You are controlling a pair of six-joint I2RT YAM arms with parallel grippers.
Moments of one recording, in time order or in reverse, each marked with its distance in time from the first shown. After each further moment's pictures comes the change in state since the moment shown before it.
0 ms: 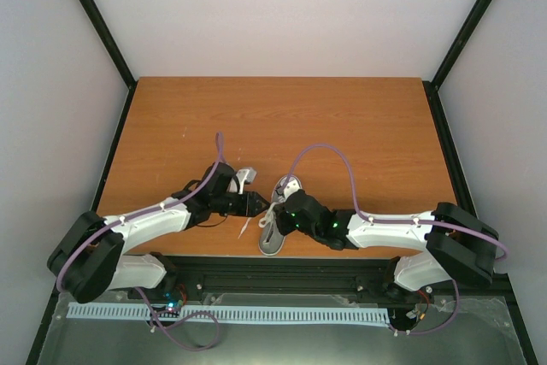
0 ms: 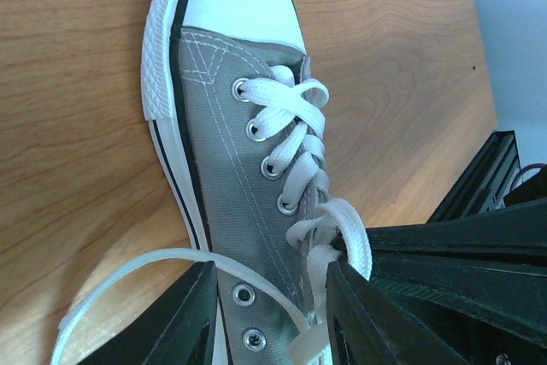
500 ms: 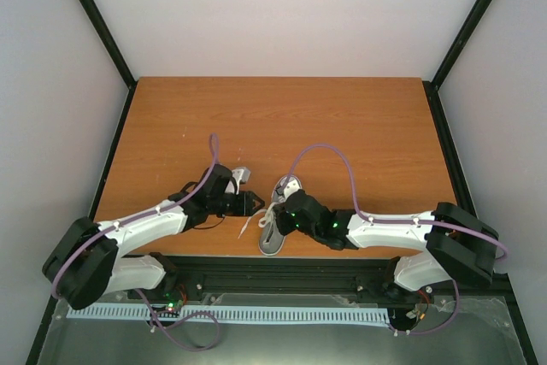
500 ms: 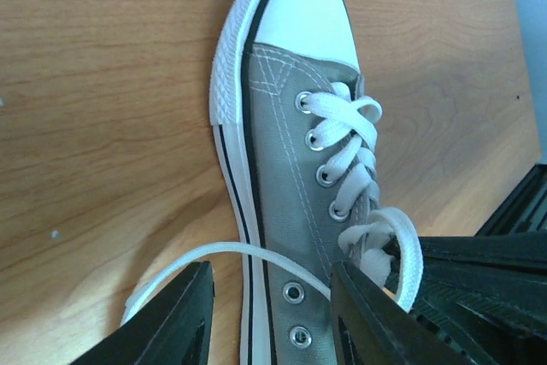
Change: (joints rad) left arm -0.002 -0.061 -0.014 -0.056 -0.131 -0.032; right arm 0.000 0.000 0.000 0.001 0.000 0.000
